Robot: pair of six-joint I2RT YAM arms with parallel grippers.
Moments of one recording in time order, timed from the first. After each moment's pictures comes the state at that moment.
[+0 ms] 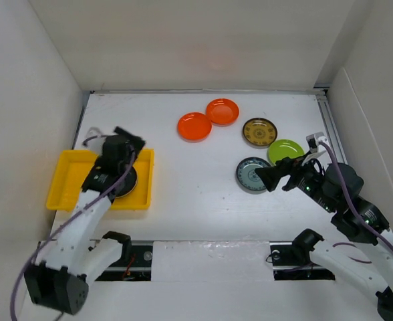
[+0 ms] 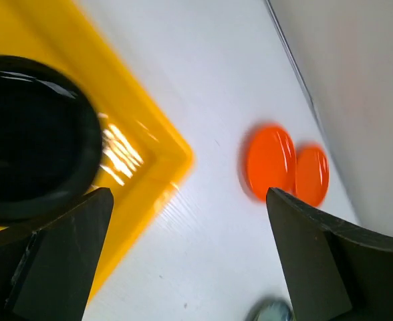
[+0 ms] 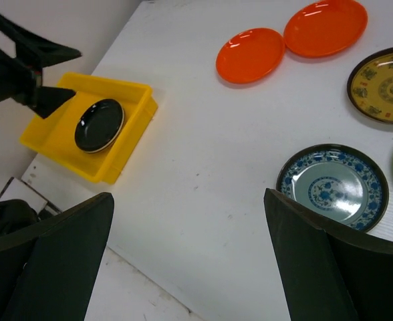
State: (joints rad) left arm -0.15 0.83 0.77 -0.54 -0.43 -1.11; right arm 0.66 0.56 0.94 -0.57 0.03 0.43
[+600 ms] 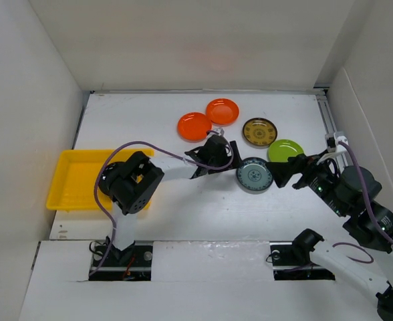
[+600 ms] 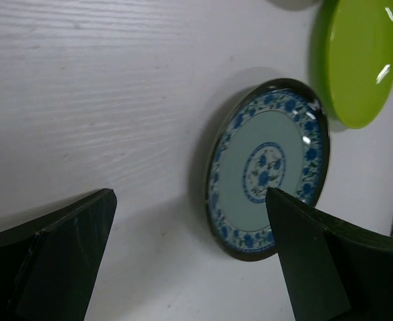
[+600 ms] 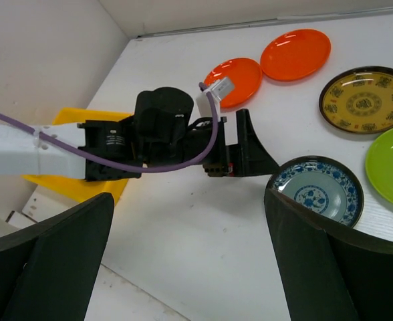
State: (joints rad) left arm -0.83 1.92 1.17 0.05 -0.02 -0.90; right arm 0.66 0.53 1.04 -0.63 0.15 0.45
